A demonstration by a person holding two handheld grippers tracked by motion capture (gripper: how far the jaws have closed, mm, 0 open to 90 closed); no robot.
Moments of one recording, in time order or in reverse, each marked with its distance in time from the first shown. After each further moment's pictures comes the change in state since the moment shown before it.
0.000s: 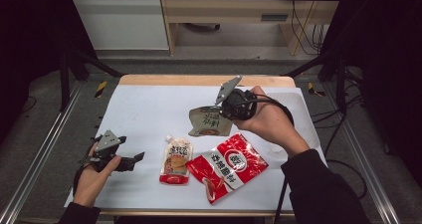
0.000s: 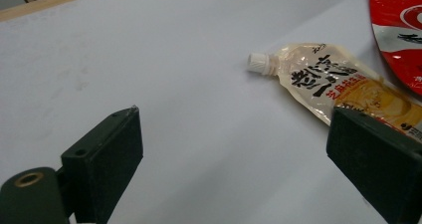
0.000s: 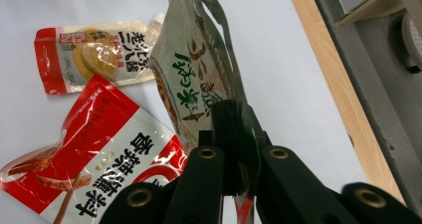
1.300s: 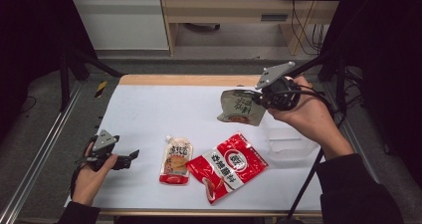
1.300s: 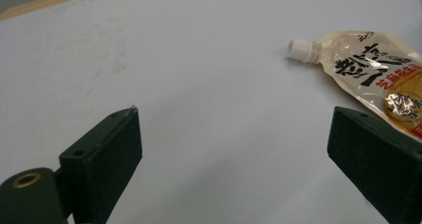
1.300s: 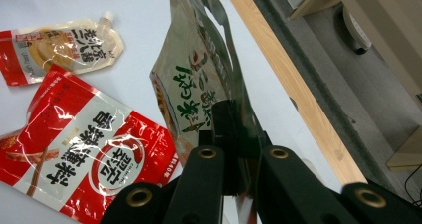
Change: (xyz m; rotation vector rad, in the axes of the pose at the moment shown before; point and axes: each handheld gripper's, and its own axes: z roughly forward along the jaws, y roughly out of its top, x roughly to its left) left arm 0.013 -0.008 -0.001 0.020 0.085 -0.019; right arm -0.032 -0.050 -0.066 -0.060 -0.132 0.124
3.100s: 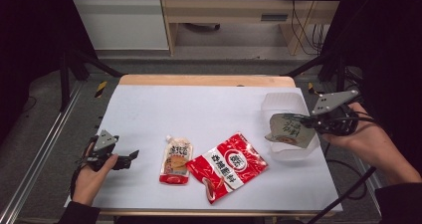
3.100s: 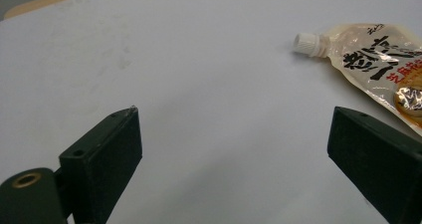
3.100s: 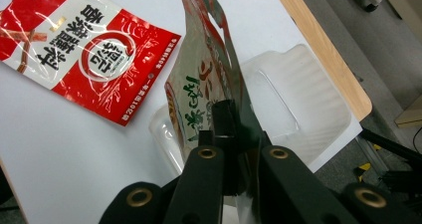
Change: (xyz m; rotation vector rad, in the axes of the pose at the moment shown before) left arm 0.000 -0.001 0.001 0.018 0.016 0.011; right arm -0.020 -0.126 -0.042 0.083 0.026 0.041
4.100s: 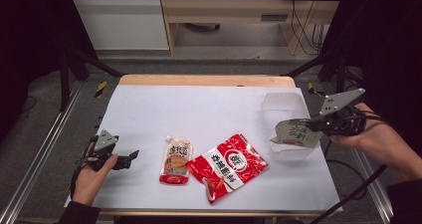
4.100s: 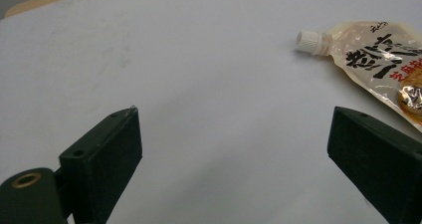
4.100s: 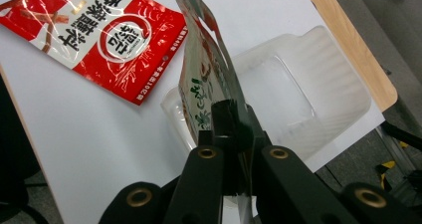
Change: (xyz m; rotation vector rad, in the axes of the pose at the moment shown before) left arm 0.000 0.000 0.001 0.007 0.004 0.003; right arm -0.010 -0.012 -0.006 0.026 0.081 0.009
